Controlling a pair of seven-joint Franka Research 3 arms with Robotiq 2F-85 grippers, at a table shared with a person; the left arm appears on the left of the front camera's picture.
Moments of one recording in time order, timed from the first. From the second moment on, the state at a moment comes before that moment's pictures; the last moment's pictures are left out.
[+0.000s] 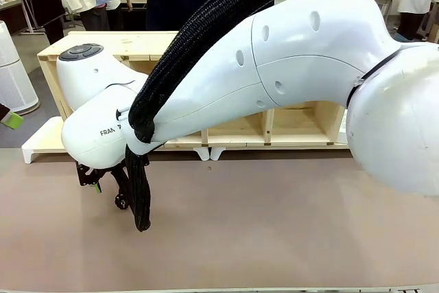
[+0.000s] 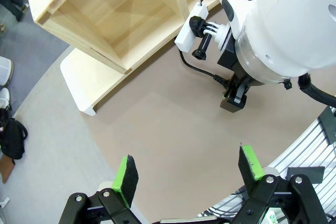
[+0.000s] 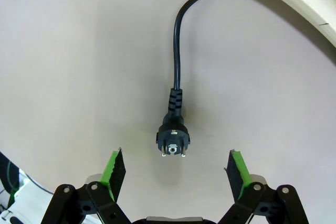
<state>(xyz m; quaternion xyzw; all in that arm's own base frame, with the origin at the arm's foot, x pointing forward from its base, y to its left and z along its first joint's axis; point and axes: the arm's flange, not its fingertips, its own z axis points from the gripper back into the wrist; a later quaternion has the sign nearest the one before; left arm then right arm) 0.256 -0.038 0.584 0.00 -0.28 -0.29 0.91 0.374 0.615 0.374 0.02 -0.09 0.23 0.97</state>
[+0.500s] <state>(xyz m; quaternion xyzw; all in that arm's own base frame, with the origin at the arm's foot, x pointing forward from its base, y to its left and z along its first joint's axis) 0.256 -0.038 0.584 0.00 -0.28 -0.29 0.91 0.389 0.622 0.359 0.01 -0.11 0.23 0.97</state>
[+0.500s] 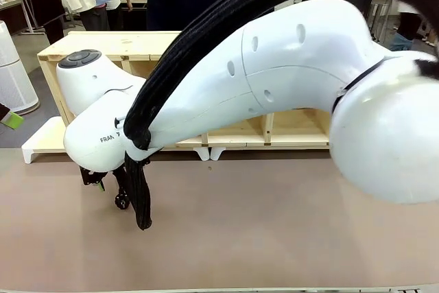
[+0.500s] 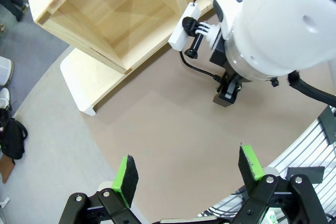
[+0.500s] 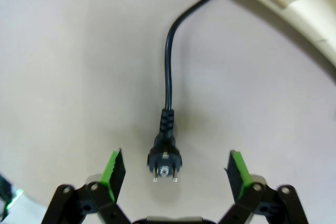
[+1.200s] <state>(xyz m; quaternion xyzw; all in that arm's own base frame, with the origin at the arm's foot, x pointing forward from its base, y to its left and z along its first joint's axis) 0.256 -0.038 0.584 0.00 -0.28 -0.29 0.91 0.418 0.649 0.299 0.00 -0.09 0.26 0.96</state>
